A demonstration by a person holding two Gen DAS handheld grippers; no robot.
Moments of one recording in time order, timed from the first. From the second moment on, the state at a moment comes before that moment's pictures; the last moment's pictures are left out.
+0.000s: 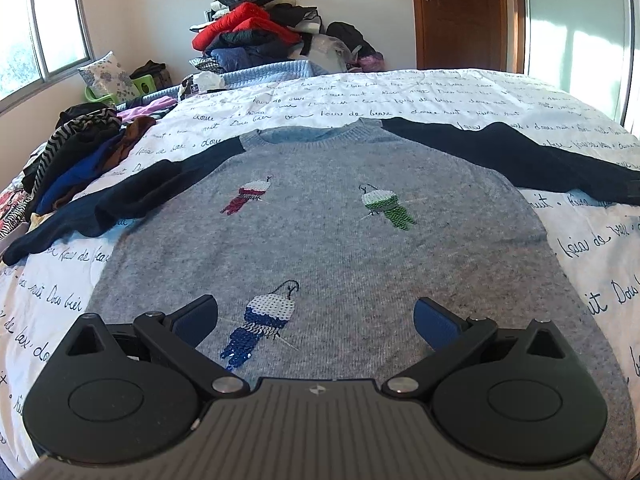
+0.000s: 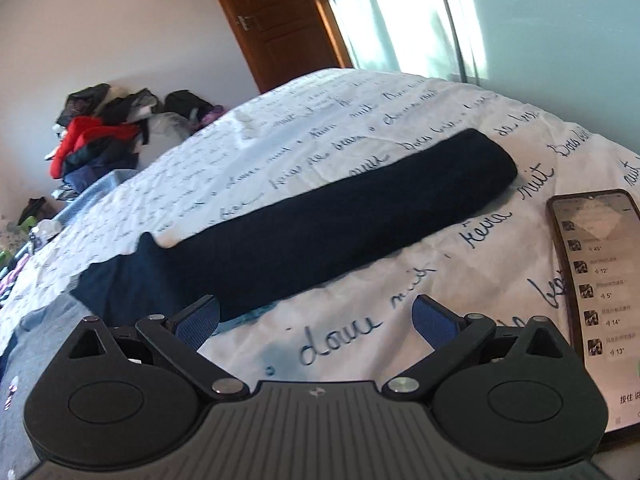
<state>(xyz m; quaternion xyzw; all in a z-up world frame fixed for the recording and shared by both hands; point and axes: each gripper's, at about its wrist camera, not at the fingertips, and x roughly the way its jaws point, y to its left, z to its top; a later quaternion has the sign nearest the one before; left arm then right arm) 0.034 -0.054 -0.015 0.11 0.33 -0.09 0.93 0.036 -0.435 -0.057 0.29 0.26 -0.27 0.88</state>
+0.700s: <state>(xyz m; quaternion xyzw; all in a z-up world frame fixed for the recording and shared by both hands) 0.068 -0.059 -0.020 0.11 0.36 -0.08 0.92 0.061 -0.548 -0.067 0.40 0.16 -0.39 0.82</state>
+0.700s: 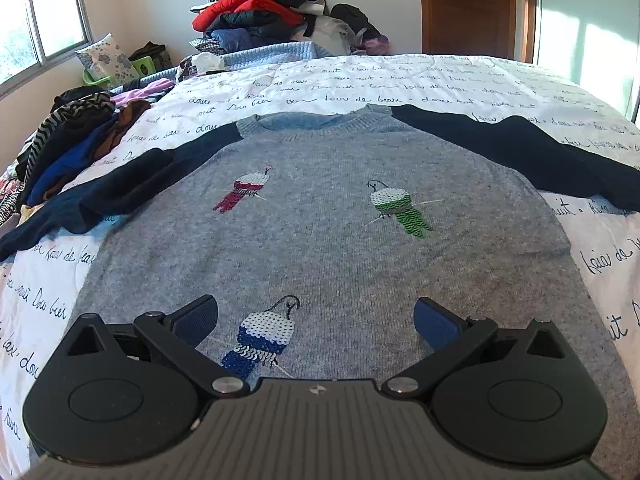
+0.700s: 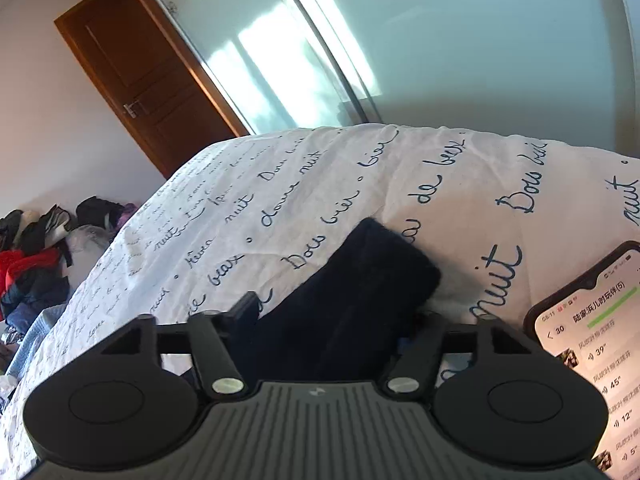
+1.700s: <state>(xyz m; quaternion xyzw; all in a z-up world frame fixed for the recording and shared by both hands) 0.110 0.002 -0.010 0.06 0.36 0.00 0.93 0.103 -0.436 0.041 0.14 0.08 -0.30 0.94</state>
